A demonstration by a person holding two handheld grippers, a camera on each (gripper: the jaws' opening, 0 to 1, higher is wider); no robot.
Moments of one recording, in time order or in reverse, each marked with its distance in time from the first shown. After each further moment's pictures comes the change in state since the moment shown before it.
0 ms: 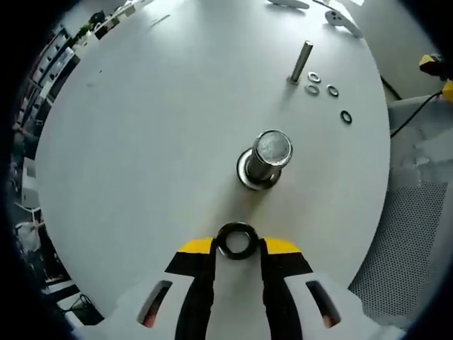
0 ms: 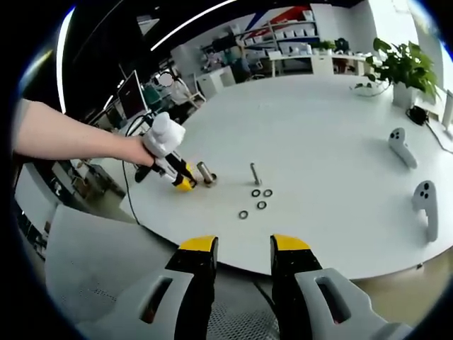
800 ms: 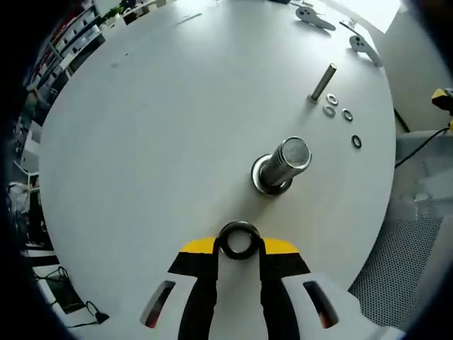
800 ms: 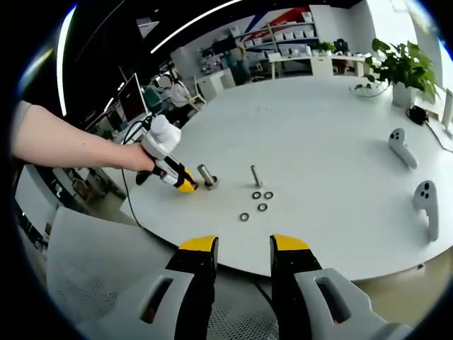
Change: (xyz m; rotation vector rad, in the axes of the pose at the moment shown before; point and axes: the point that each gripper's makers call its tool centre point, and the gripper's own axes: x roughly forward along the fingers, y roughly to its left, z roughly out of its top) left arm -0.002 0.002 -0.003 -0.184 -0.096 0.001; right arm 0.000 0.001 0.002 0.002 -0.010 0.006
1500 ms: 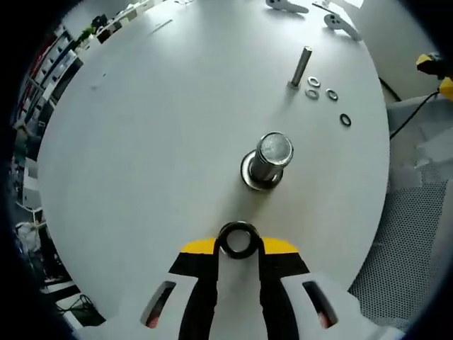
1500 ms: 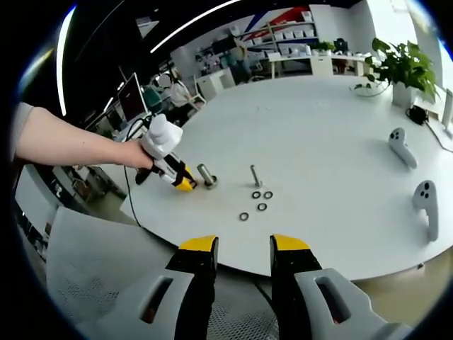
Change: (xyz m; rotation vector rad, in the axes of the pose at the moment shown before) left arm -0.003 0.003 0.005 0.176 0.055 0.000; right arm 0.000 -0.001 0.000 0.002 0.002 -0.001
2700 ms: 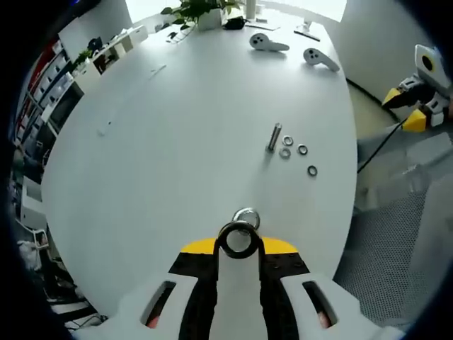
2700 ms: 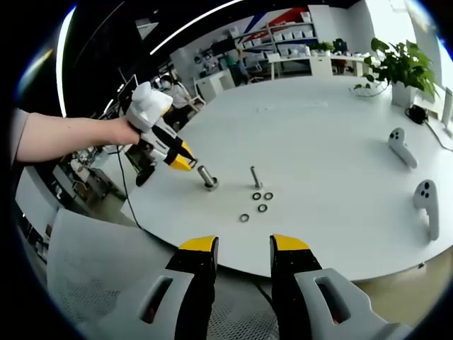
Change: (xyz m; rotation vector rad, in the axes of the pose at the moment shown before) left arm -0.062 -0.011 0.060 0.068 -0.155 -0.032; right arm 0.000 0.000 0.002 0.006 -0.008 0.002
